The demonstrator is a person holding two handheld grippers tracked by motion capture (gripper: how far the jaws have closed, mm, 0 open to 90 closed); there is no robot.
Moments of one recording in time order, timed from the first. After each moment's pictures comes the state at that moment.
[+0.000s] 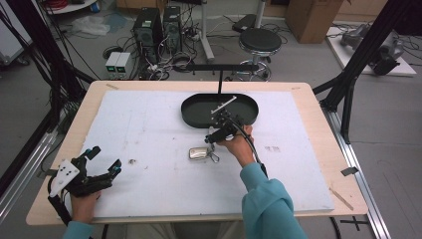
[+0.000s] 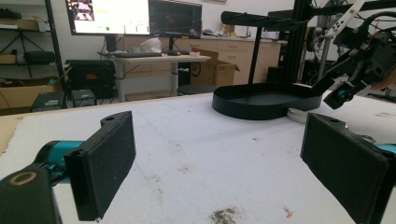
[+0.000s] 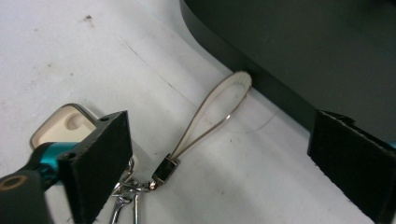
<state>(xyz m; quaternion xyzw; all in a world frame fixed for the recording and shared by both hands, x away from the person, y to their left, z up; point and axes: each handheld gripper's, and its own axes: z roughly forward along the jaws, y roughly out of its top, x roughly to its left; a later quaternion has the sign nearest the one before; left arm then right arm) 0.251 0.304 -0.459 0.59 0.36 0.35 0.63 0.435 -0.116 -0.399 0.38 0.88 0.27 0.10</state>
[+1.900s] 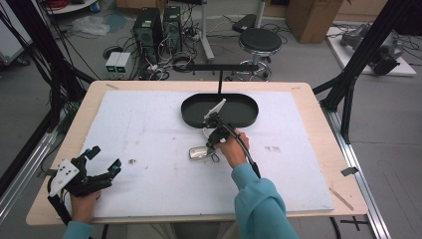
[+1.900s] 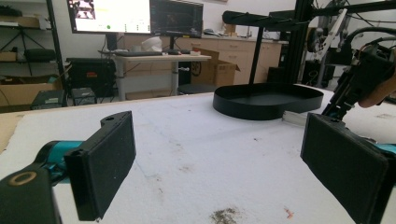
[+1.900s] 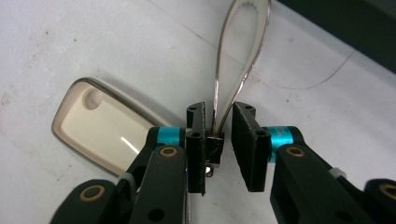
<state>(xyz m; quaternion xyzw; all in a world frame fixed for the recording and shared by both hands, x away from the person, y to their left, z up) 0.252 0.305 -0.458 0.59 0.36 0.35 0.63 0.436 -0.092 -0.413 0.44 0.88 0.18 0.02</state>
